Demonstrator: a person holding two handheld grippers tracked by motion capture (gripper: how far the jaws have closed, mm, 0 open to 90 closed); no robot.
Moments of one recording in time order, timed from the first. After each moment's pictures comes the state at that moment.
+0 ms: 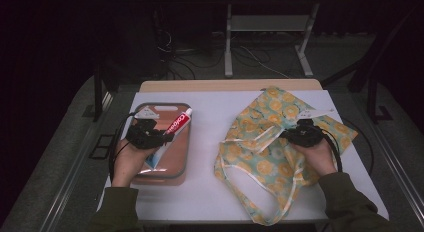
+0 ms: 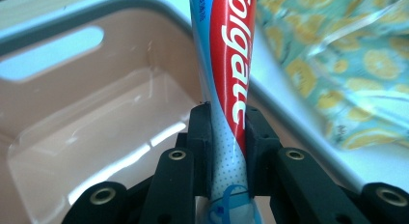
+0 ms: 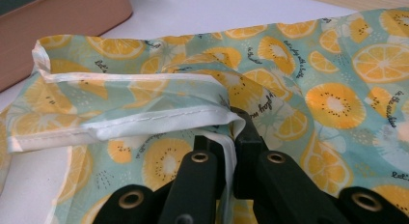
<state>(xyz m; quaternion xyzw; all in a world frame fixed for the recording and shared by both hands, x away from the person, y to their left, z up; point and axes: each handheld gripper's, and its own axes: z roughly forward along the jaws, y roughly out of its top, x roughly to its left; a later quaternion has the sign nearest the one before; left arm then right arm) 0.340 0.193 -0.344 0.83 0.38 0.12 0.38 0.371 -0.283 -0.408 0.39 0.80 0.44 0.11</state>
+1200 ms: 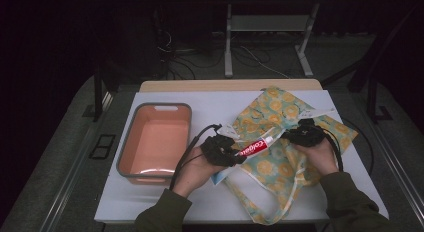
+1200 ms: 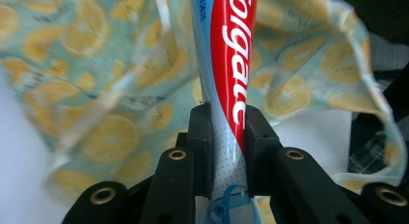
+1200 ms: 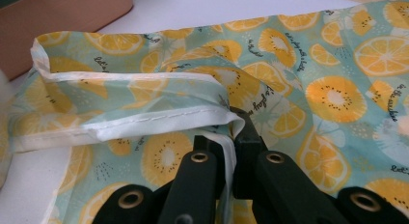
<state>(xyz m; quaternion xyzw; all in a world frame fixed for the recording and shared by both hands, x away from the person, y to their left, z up) 0.317 0.008 -0.374 0.90 0.21 0.00 0.38 0.373 -0.288 -0.409 0.39 0.80 0.44 0.10</state>
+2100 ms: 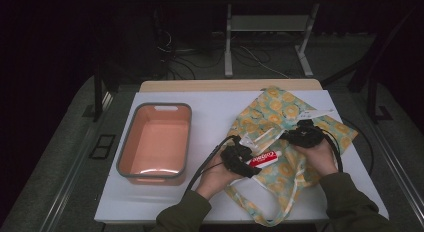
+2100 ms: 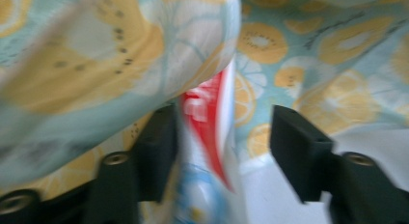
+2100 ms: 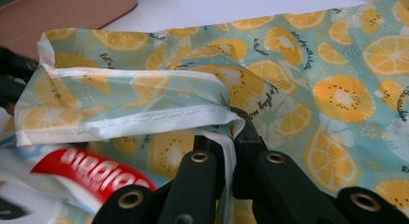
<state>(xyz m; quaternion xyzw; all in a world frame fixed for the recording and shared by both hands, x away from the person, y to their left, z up) 0.322 -0.025 -0.418 0.90 0.22 0.01 0.37 0.371 -0.285 -0.410 0.39 0.81 0.44 0.10</state>
